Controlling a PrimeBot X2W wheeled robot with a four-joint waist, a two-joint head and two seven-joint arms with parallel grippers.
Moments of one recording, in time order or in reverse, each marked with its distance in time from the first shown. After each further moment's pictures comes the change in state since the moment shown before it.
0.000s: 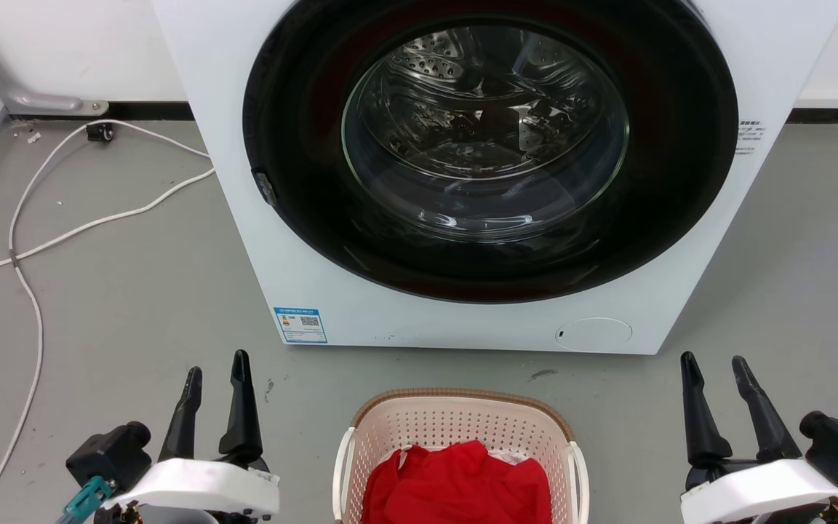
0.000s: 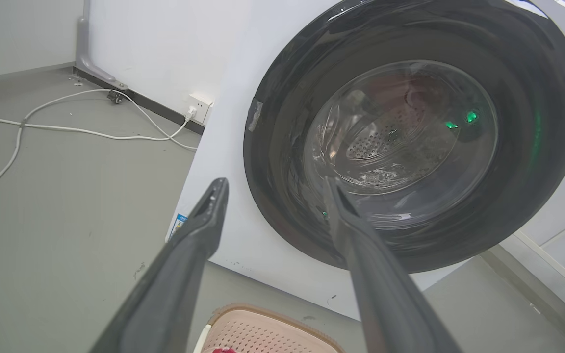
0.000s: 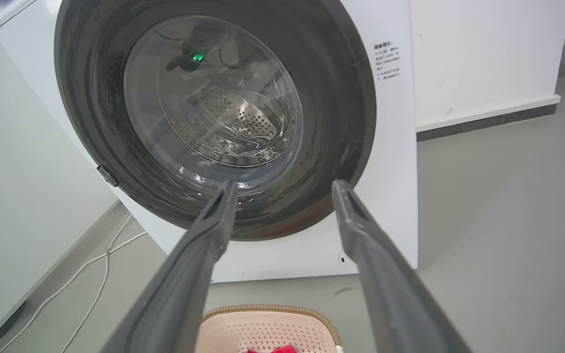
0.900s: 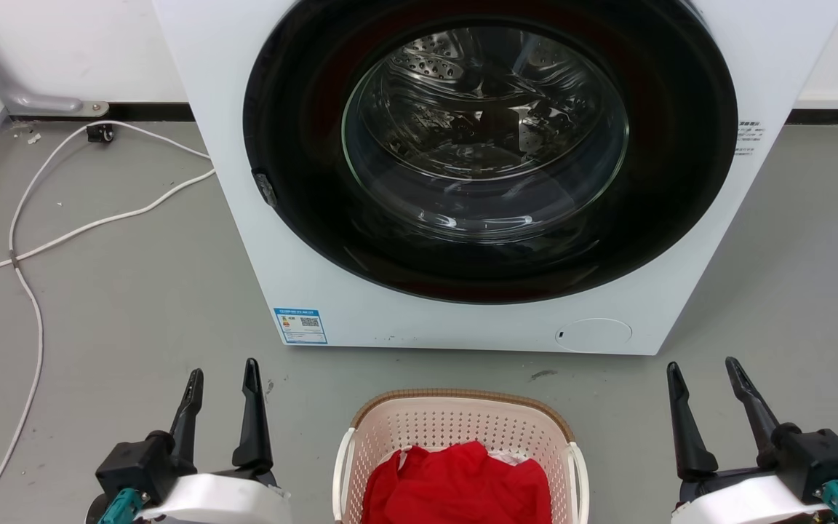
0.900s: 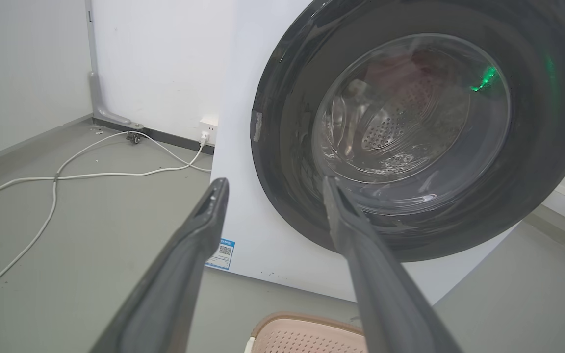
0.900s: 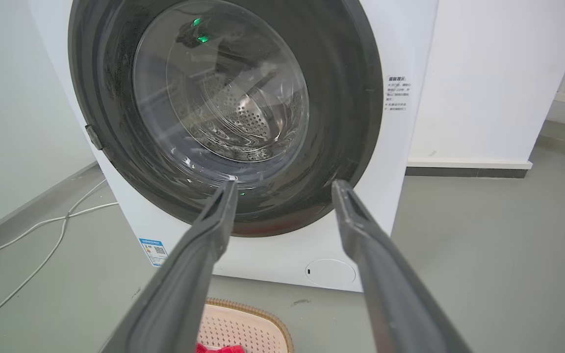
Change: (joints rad) left arm 0.024 0.000 -0.019 -0.007 0.215 0.018 -0.056; right arm 0.024 0.000 0.011 -0.018 -0.246 0.000 -0.059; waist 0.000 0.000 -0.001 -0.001
